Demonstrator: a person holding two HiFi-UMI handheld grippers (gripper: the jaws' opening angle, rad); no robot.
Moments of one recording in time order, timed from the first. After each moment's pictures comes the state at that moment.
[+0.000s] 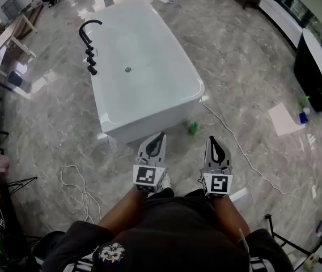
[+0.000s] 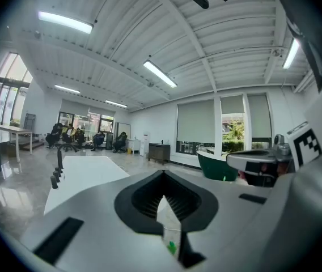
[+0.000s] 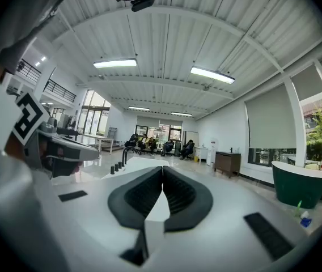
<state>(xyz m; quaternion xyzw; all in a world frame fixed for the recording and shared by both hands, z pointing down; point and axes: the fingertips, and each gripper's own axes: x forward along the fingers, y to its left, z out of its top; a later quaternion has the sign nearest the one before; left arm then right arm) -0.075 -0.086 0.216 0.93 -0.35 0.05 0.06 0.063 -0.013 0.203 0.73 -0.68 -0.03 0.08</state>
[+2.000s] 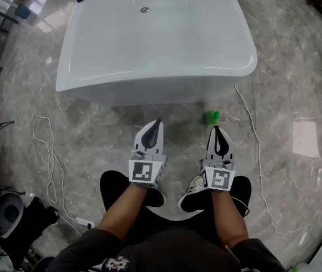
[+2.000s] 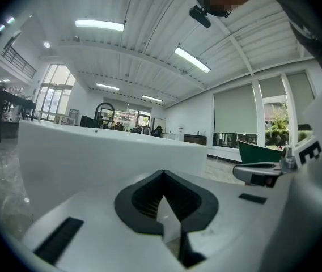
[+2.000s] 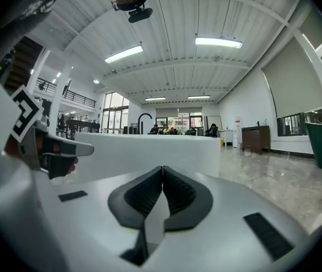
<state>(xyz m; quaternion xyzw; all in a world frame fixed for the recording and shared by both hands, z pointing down) -0.023 -0.193 0.671 0.84 -0.53 0.04 0.11 0.149 -0.159 0.684 0.64 -0.77 0.02 0.07</state>
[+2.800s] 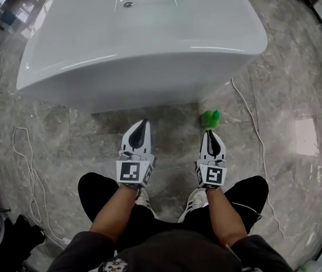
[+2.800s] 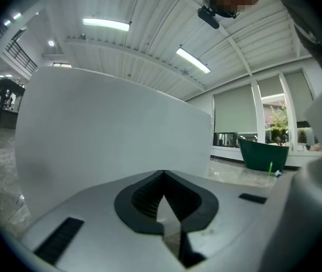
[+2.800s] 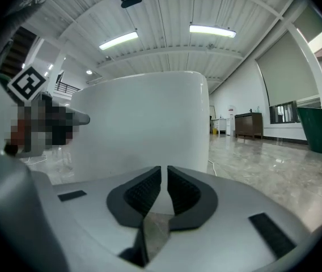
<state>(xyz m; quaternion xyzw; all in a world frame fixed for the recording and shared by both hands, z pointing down) -0.030 -0.207 0.841 0.84 -0.53 0.02 0.11 0.174 -0.151 0.923 0.66 -0.74 0.06 0.10</state>
